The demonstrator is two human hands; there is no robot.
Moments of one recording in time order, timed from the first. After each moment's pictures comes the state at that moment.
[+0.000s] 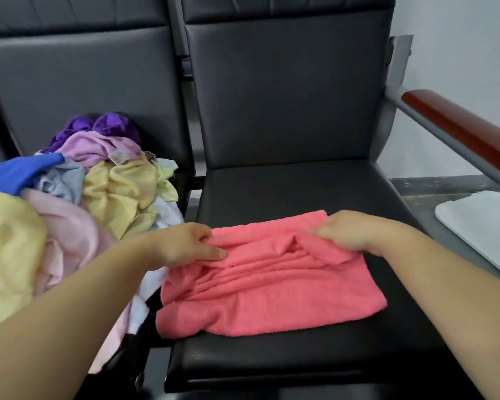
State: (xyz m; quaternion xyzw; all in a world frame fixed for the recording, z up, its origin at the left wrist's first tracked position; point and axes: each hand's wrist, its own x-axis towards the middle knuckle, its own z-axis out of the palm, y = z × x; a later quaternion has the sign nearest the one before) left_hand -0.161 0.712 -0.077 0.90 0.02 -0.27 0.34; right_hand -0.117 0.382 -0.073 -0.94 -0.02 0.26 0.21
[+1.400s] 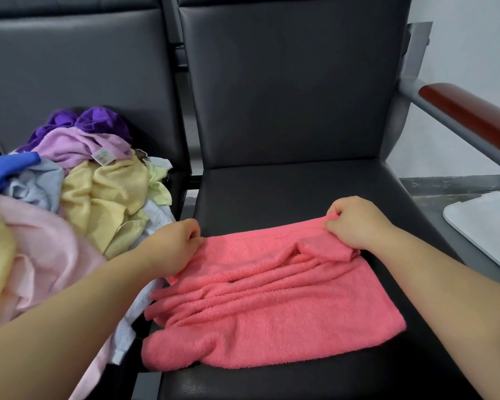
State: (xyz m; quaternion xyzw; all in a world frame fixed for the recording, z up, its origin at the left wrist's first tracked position) left_hand -0.130 0.727 -0.114 0.98 0.02 -0.09 0.18; right_hand -0.068 0.382 -0.105 -0.98 0.00 0.07 0.20
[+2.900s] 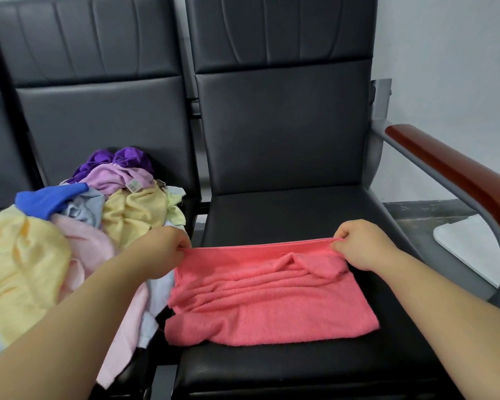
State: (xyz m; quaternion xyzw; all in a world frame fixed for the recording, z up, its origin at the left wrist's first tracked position) left_hand -0.166 0.749 -0.051 1.00 -0.03 -0.05 0.06; right_hand -0.123 0.353 -0.078 -0.97 0.02 0.04 0.23
